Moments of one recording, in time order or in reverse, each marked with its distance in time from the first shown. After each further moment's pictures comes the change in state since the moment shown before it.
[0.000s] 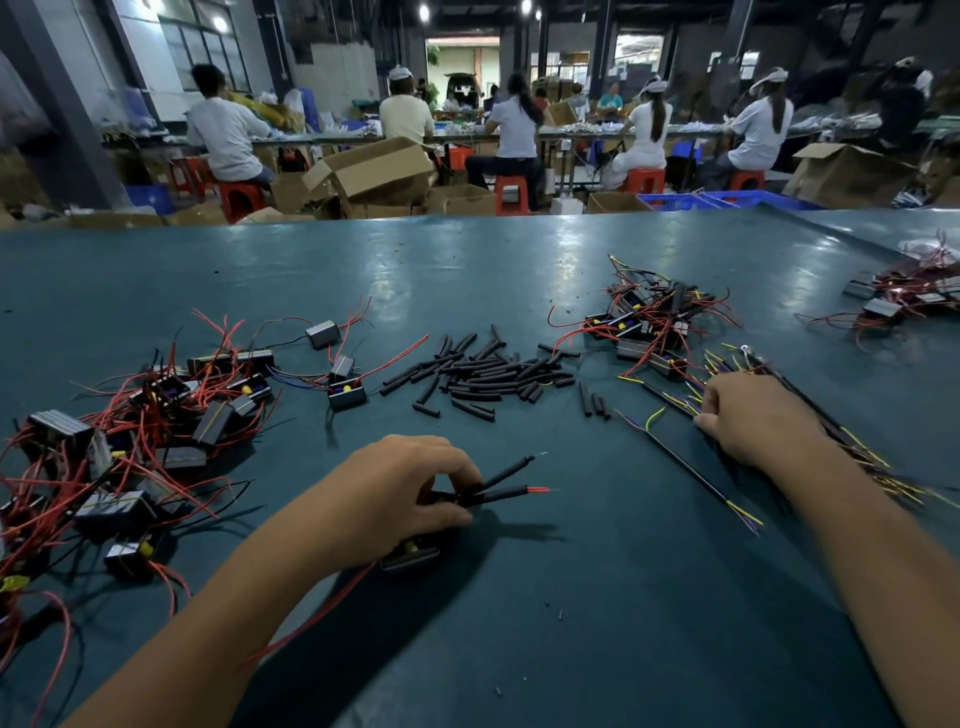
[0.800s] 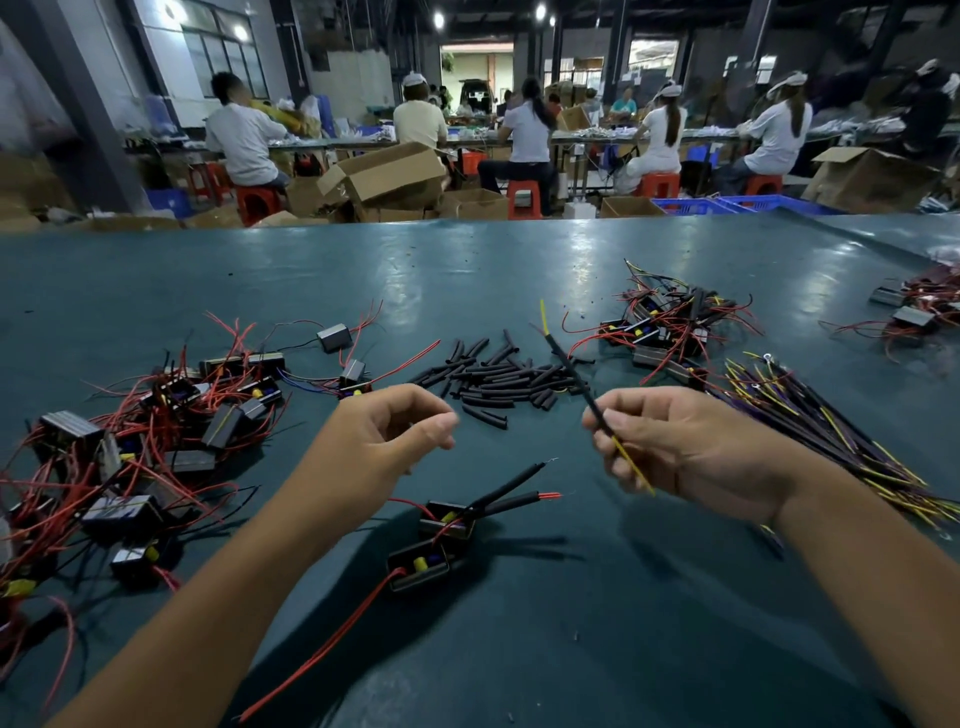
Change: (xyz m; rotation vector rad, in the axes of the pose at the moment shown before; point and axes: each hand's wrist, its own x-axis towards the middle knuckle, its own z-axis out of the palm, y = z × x) left_hand 0.002 -0.008 -0.009 -0.693 0.418 -0.139; right_hand -0.060 -0.071 -0.020 1.527 -0.760 -0.374
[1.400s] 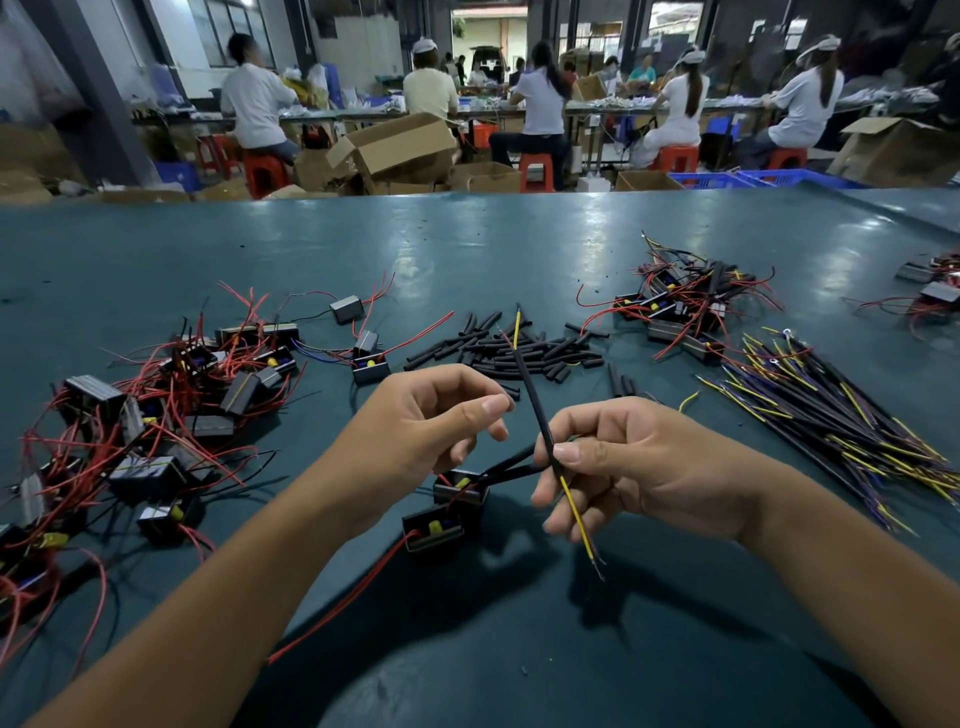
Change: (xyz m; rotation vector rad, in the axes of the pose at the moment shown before) left_hand -0.009 0.011 0.016 -0.270 -0.166 -0.065; right_hand -0.002 0.014 0.049 -0.026 -0.307 0.049
